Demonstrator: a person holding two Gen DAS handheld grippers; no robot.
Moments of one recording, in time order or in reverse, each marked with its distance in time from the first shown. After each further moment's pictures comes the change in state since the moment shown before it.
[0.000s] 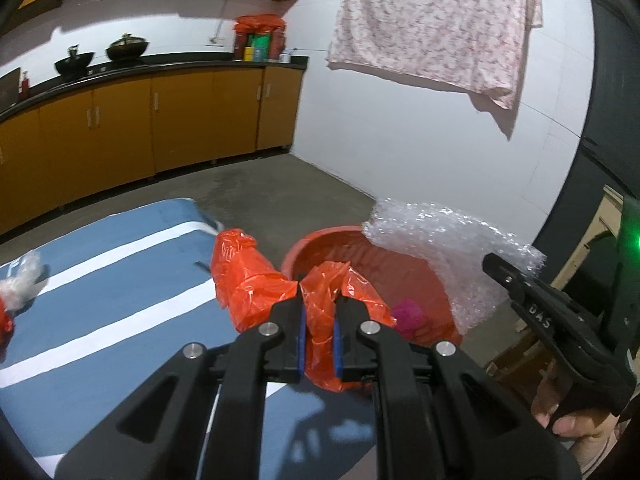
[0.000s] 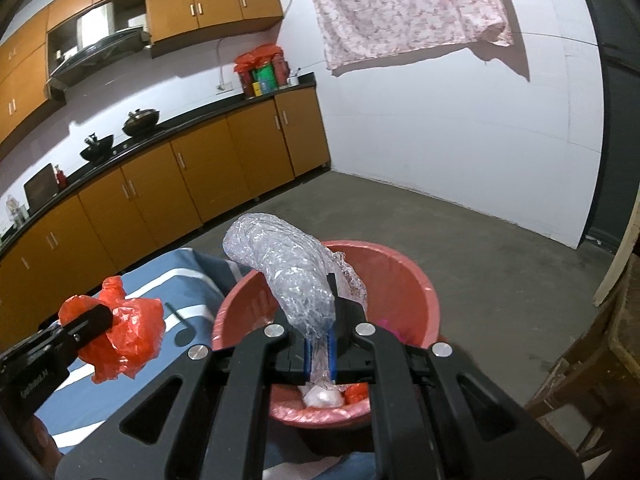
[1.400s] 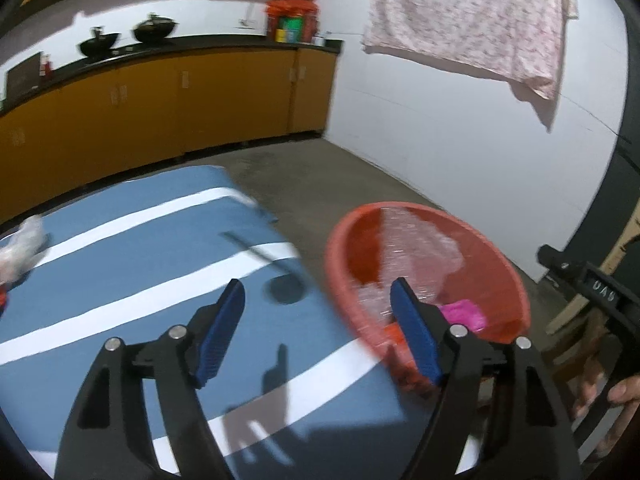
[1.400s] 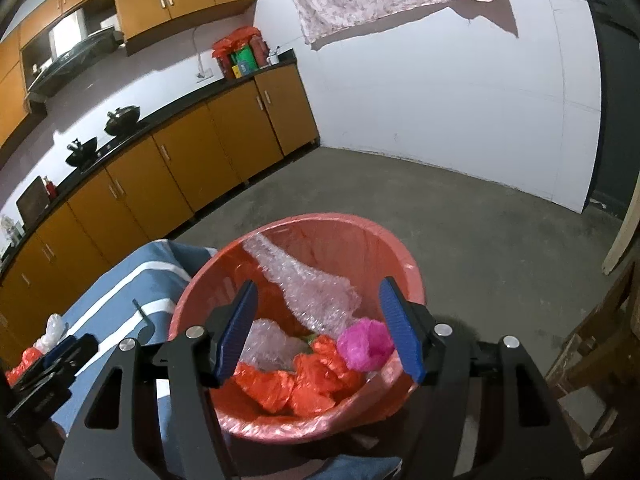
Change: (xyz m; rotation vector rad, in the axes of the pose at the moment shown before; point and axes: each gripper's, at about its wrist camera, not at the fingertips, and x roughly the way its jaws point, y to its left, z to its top) left arm 0.036 0.056 -0.038 -0.060 0.035 0.152; right arm 0.037 -0.035 -0.016 0.077 0.094 0.013
